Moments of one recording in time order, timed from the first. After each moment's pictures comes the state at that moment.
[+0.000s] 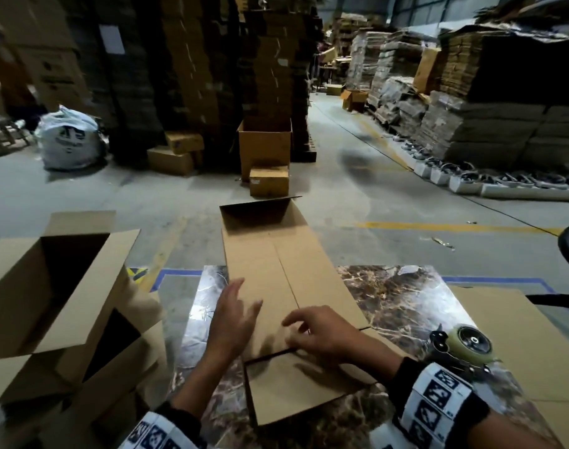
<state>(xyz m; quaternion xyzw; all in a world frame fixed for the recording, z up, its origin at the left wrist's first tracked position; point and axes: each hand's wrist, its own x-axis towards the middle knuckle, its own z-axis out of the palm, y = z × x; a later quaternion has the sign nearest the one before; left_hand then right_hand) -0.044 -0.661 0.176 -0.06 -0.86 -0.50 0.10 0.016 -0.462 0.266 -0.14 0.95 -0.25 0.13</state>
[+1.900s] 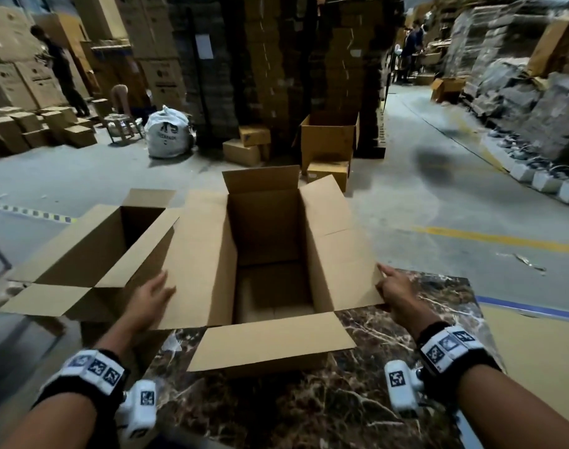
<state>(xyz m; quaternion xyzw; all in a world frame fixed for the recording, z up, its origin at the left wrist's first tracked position) 0.032 -0.705 0.215 0.22 -0.90 -0.39 0.03 -0.054 -0.235 0.206 0.18 0.71 -0.67 0.03</state>
